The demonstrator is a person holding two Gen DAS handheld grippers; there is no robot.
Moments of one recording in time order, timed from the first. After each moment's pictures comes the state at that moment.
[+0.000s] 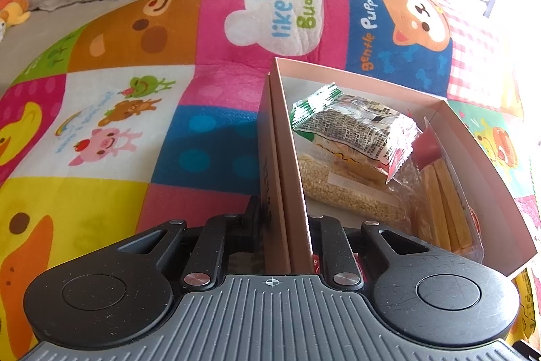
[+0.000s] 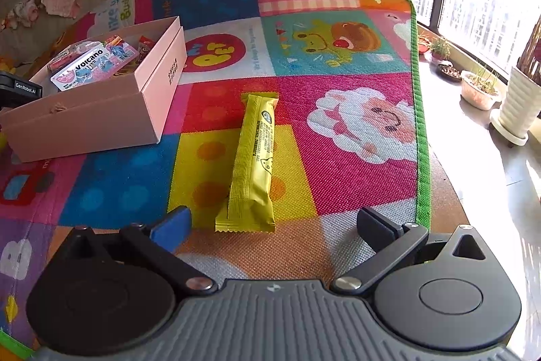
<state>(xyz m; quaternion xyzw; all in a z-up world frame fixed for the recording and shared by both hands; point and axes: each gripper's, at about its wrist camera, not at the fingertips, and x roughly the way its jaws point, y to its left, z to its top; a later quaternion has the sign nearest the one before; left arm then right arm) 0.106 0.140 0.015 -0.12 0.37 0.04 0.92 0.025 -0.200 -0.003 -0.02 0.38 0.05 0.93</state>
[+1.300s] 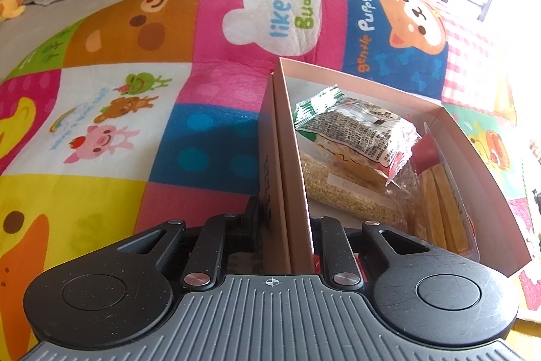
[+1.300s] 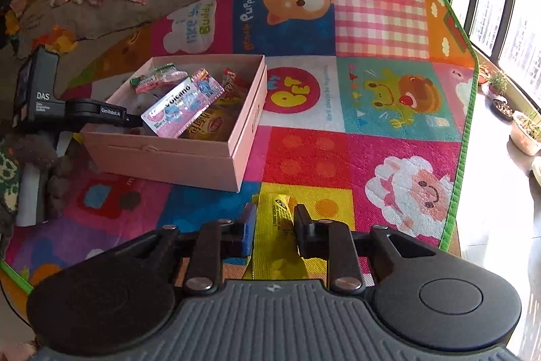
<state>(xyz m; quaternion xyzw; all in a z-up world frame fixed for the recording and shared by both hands) 0.105 0.146 0.014 -0.14 0.36 0.03 0.92 0.024 -0.173 0.087 -0.06 0.37 0.18 0.91</state>
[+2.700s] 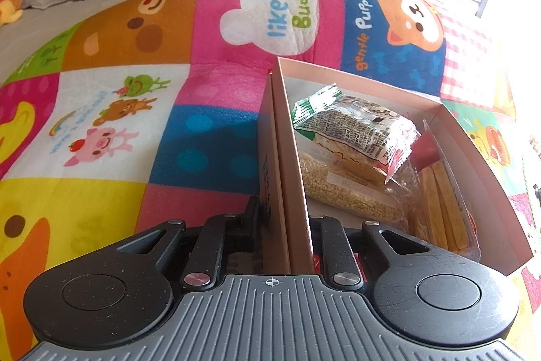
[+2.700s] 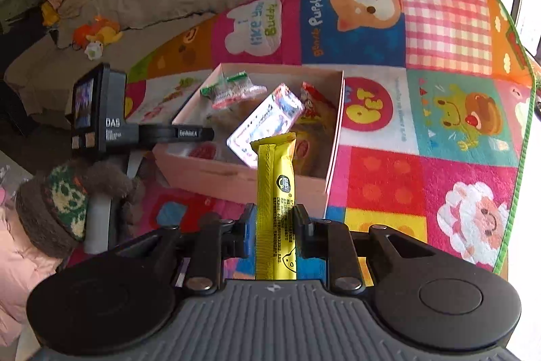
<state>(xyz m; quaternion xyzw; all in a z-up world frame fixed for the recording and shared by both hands) 0.104 0.146 0.014 -0.13 0.36 0.03 0.92 0.043 -0.113 0.120 -0.05 0.40 0.25 0.88</state>
